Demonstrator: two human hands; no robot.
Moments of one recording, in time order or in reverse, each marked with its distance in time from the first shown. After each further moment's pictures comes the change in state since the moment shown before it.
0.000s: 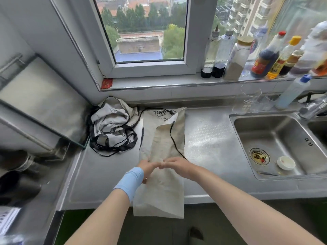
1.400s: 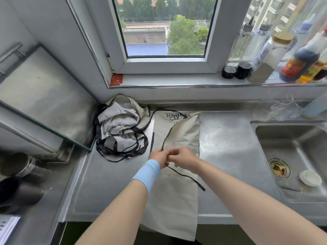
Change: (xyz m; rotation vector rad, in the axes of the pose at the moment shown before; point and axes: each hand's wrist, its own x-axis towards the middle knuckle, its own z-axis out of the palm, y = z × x) left_hand 0.066 0.047 -0.023 -0.529 0.043 0.065; right_hand 0.105 -0.035 -0.008 0.102 0.233 -0.017
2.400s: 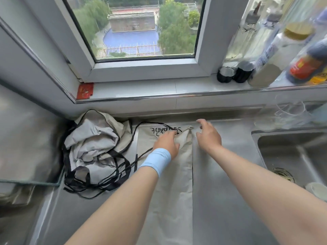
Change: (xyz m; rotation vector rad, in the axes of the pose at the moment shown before) left_hand 0.117 0.107 0.091 1.163 0.027 0.527; right_hand 0.133 0.020 -0.181 -0.511 0.580 0.037
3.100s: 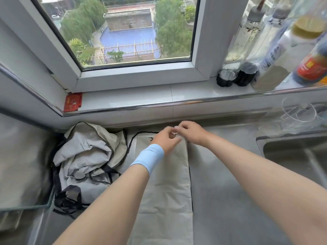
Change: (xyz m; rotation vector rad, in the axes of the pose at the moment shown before) left_hand 0.054 0.004 -0.027 -0.337 -0.061 -0.040; right_hand 0.056 -0.045 -0.003 0.345 -0.364 -0.086
